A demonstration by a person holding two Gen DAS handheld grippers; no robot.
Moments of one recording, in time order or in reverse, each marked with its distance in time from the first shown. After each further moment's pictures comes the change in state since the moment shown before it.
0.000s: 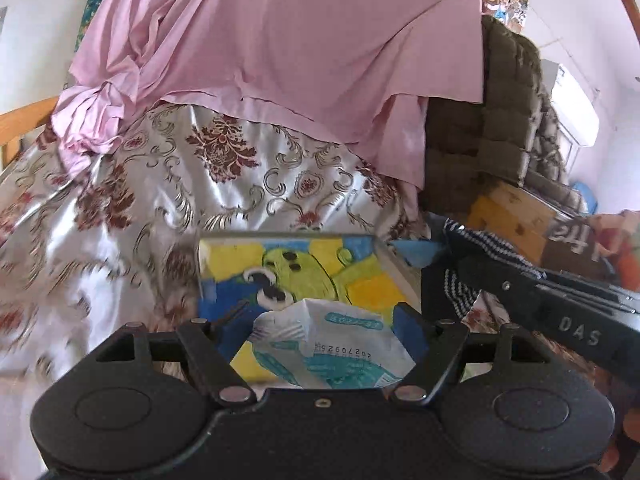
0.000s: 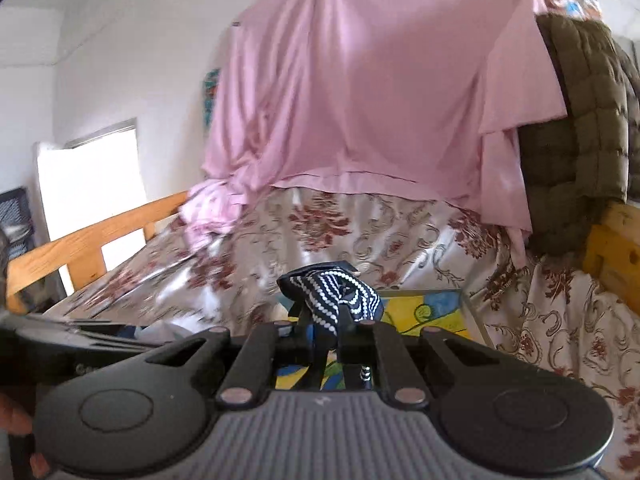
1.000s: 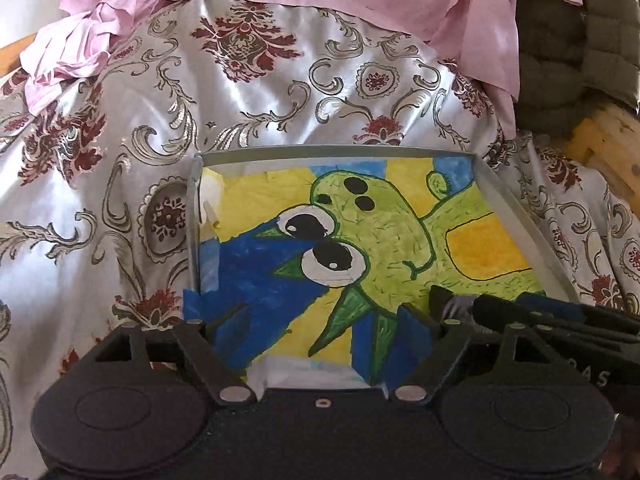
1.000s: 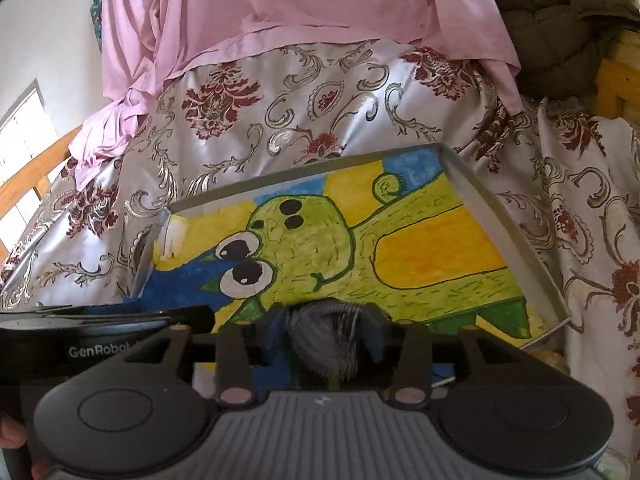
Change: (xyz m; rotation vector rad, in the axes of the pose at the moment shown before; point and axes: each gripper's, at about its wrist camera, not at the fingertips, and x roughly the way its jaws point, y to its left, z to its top) left arm 0.181 0.039 -0.008 0.012 0.268 0.179; right arm 0.166 -0.071 -0.062 0.198 0.324 -0.083
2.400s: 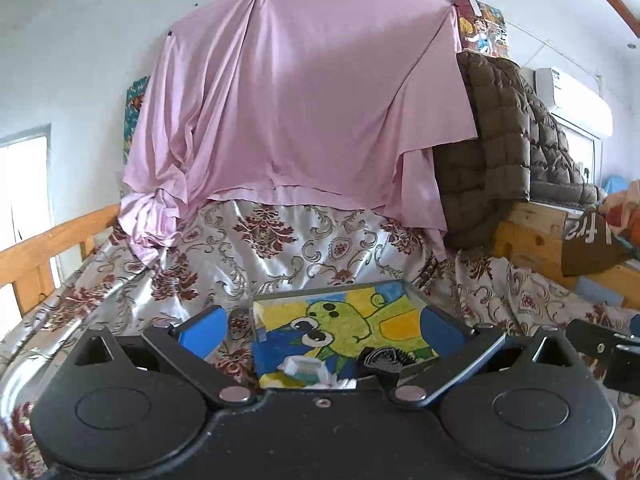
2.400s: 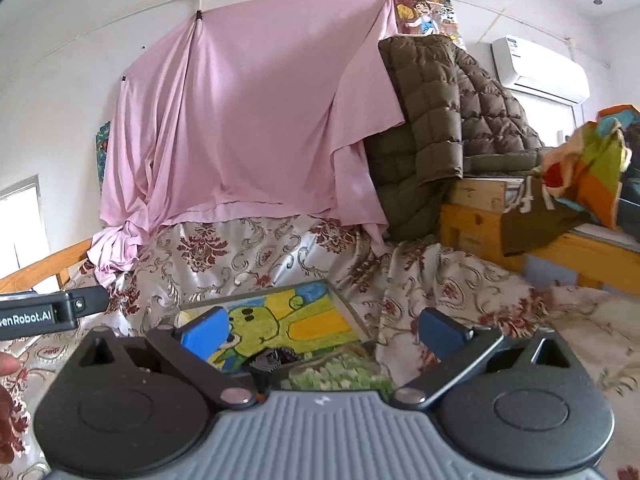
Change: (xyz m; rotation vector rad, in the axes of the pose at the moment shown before) left arm -0.288 -0.069 -0.138 0.126 -0.530 0.081; right arm -0.306 0.000 -0.135 0.019 -0.479 -0.196
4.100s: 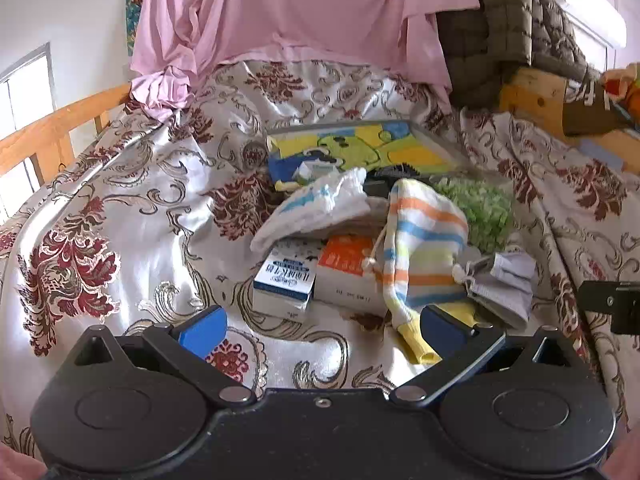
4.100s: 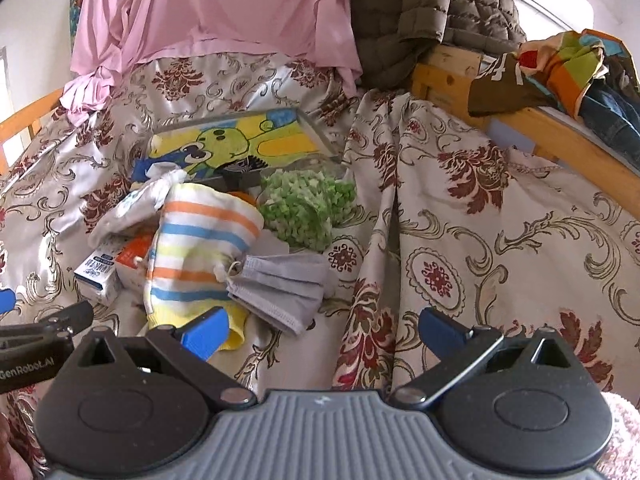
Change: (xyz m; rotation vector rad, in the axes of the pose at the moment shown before) left arm -0.046 0.005 -0.112 0.022 0.383 0.026; right arm -0.032 0.016 -0.068 -0.110 0.464 -0.137
